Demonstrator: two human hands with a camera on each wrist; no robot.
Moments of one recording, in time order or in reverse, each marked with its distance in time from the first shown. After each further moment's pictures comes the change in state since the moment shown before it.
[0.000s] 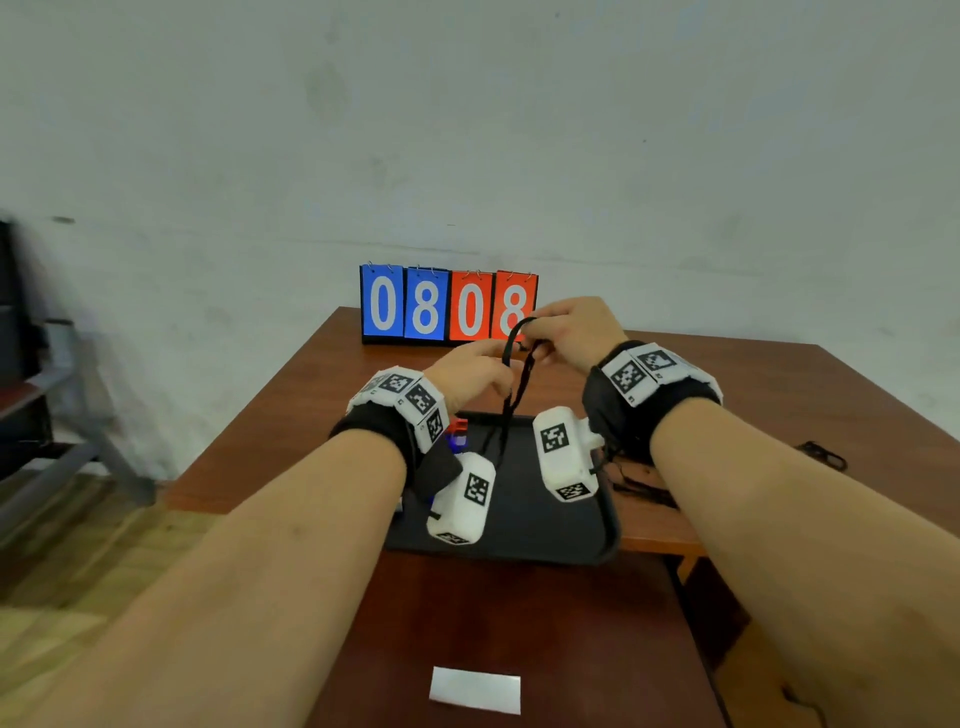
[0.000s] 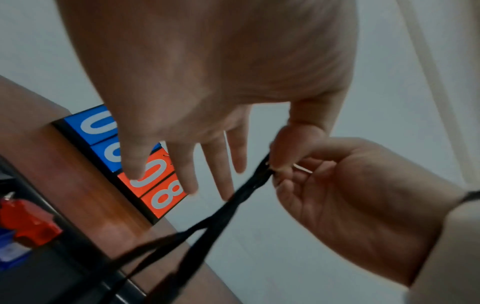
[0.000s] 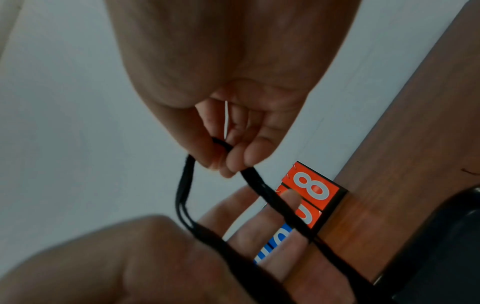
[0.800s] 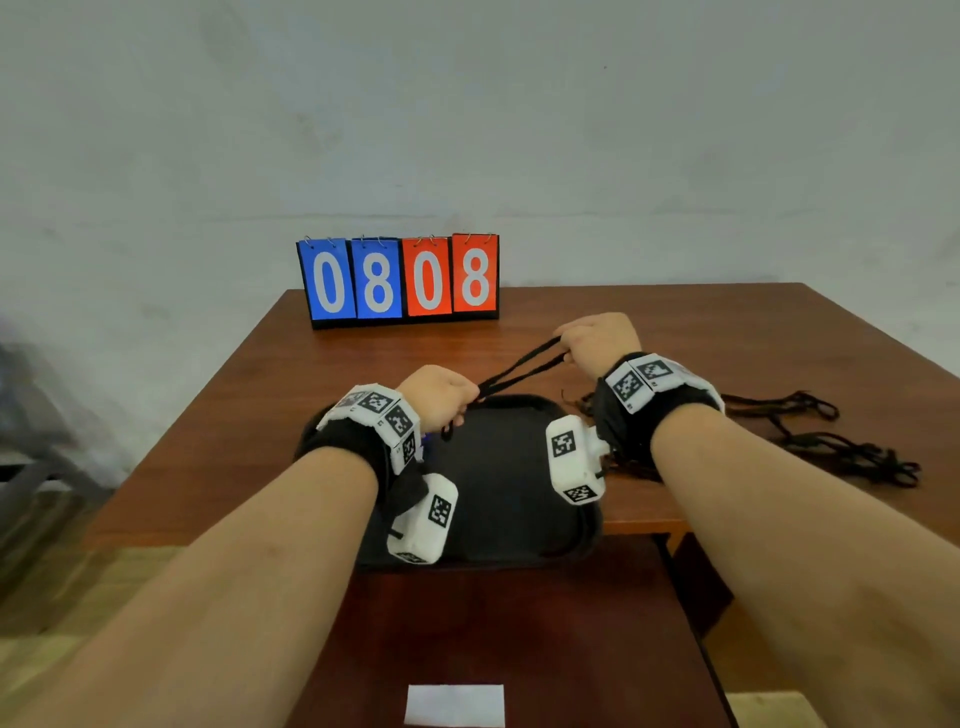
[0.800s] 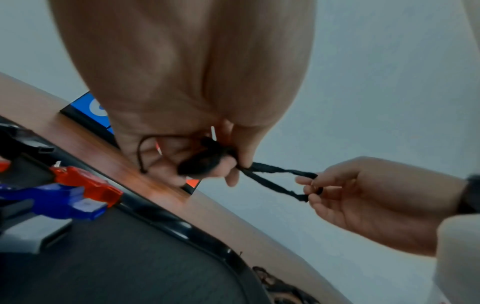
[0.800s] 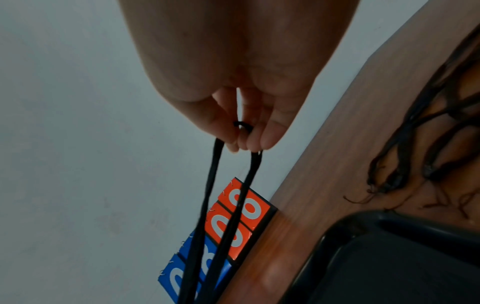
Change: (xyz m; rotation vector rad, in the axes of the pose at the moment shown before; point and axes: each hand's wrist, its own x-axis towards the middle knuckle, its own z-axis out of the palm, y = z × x) left_hand 0.058 -0.053 0.017 0.285 0.010 -0.194; right_hand 0.041 0.107 -0.035 -0.007 0.282 0.244
